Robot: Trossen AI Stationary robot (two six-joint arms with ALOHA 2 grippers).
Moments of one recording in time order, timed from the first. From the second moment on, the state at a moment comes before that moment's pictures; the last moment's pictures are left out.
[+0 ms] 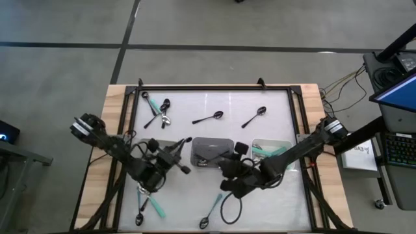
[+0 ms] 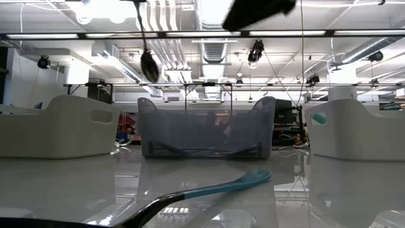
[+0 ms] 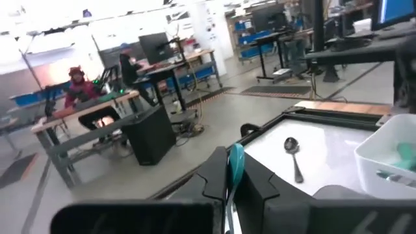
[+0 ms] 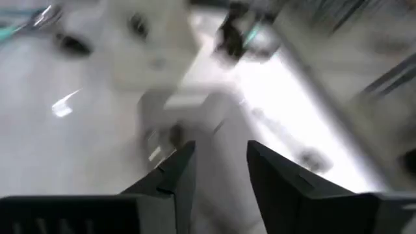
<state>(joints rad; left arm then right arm) -0.64 1.60 0.75 1.40 -1.57 0.76 0.50 1.75 1.39 -0.58 0.81 0.45</state>
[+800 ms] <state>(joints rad) -0.43 1.13 0.63 1.17 -1.47 0.92 0.50 1.80 1.38 -0.67 0.52 0.61</state>
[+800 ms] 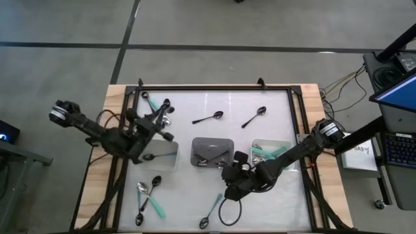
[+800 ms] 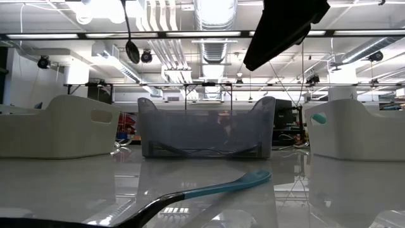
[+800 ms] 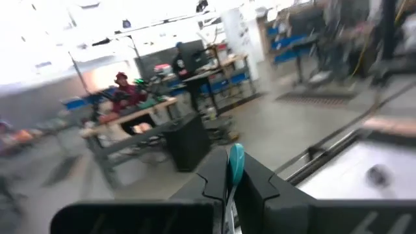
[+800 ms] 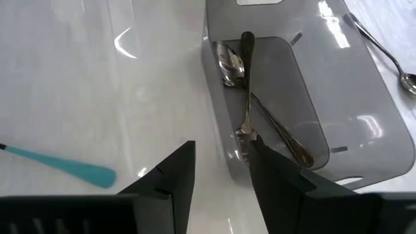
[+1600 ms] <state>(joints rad) 0.12 1.22 1.18 -0.67 -0.74 -0.02 0.49 1.80 1.38 -0.67 0.52 0.61</state>
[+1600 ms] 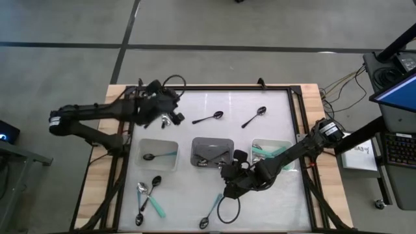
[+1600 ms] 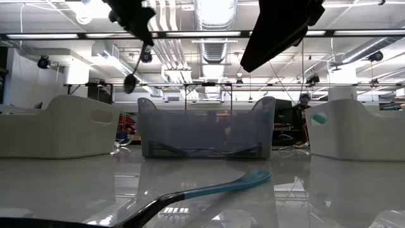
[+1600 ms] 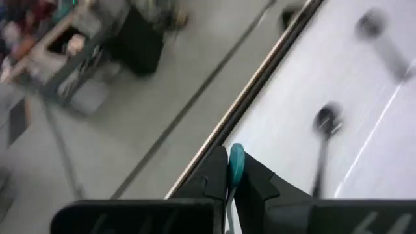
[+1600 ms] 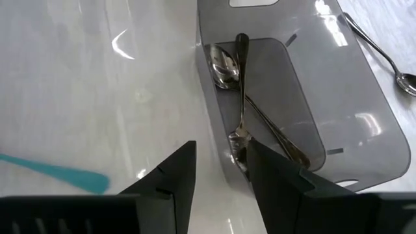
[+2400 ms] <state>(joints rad) -0.03 1.22 1.12 -1.25 -0.24 -0.33 0.49 1.82 1.37 -0.67 0.46 0.64</state>
